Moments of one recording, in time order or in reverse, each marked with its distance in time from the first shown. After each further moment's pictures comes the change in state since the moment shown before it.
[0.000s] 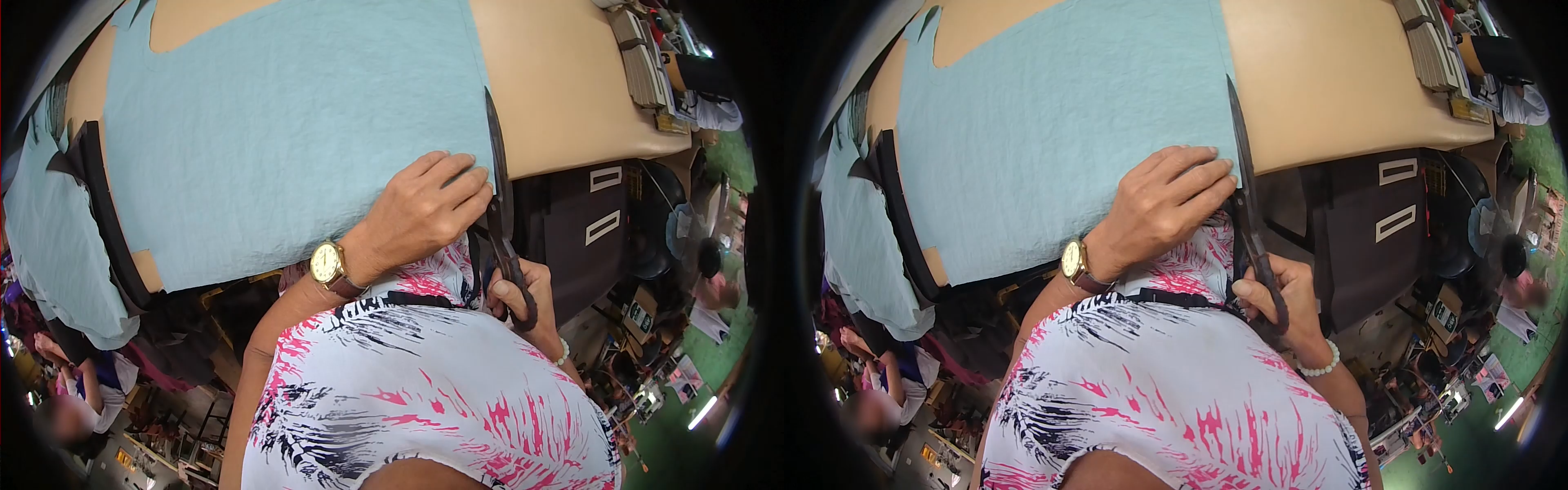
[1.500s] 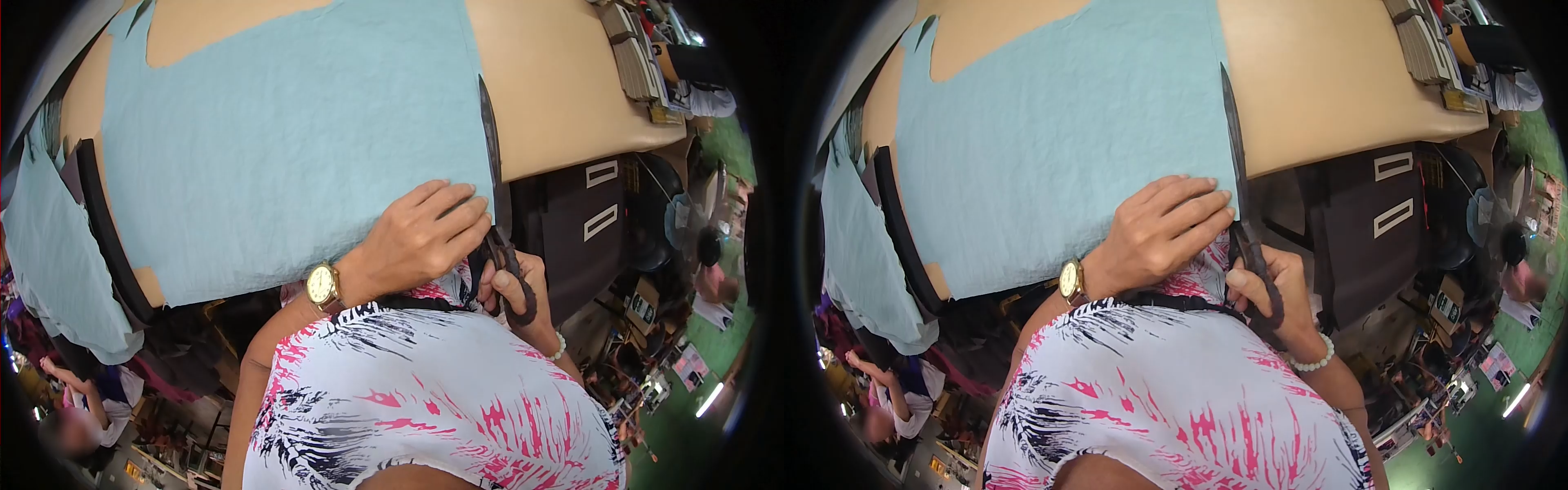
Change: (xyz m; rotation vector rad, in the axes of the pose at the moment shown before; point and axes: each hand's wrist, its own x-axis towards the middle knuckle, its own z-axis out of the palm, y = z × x) left_hand -0.005 0.011 -0.008 -0.076 -0.017 0.024; right_hand 0.008 -0.009 0.012 0.040 0.004 -0.065
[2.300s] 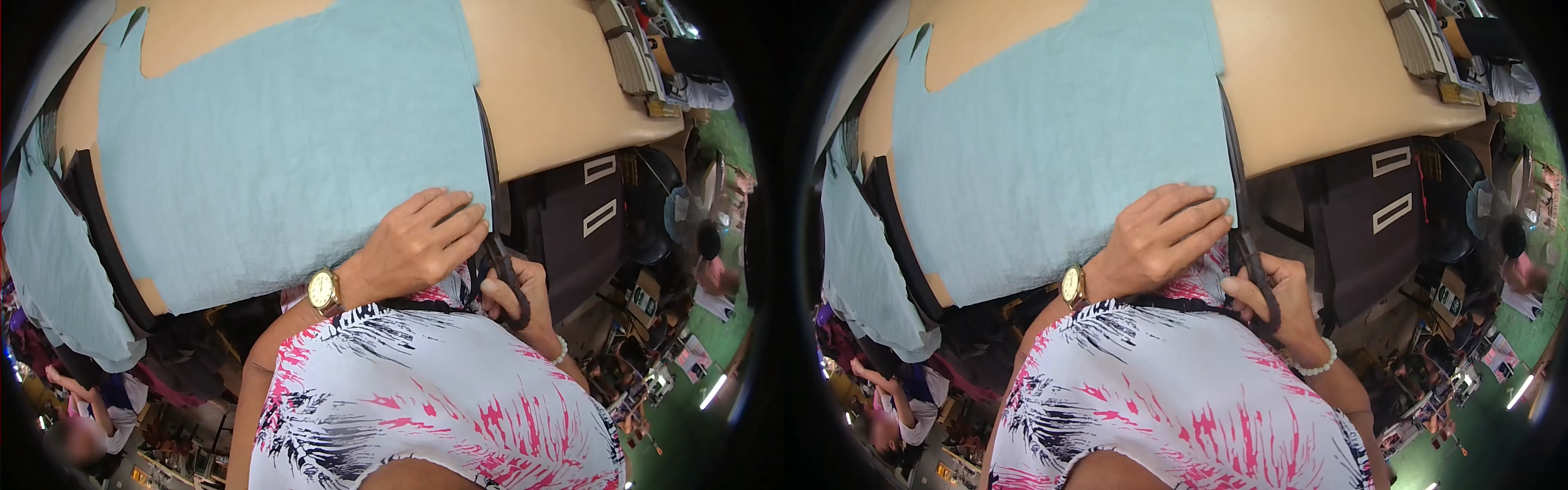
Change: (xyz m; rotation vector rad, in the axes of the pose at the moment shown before) left_hand -0.005 0.001 0.001 -0.039 -0.025 -0.003; right_hand -0.007 0.003 0.001 -0.016 0.041 0.082
